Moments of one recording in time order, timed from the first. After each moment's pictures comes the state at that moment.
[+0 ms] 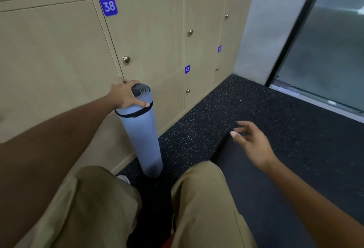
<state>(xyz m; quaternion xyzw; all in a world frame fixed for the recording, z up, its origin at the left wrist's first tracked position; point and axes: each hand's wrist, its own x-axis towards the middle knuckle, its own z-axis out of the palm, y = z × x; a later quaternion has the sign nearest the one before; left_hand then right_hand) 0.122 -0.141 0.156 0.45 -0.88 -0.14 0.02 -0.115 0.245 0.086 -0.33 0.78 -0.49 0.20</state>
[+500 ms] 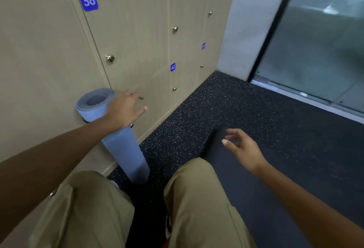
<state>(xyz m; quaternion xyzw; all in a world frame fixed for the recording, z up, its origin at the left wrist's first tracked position) 0.117 -0.086 0.134 0.31 -0.94 -0.10 0.12 -0.100 0.259 0.074 -0.31 0.82 -0.44 0.22</state>
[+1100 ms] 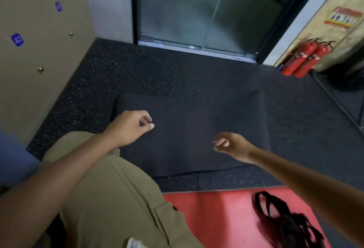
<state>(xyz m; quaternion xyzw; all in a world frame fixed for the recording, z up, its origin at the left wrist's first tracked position) 0.014 0.245 0.091 0.01 -0.93 -0.35 -0.04 -0.048 0.625 0.074 -0.15 0.93 -0.21 0.25</state>
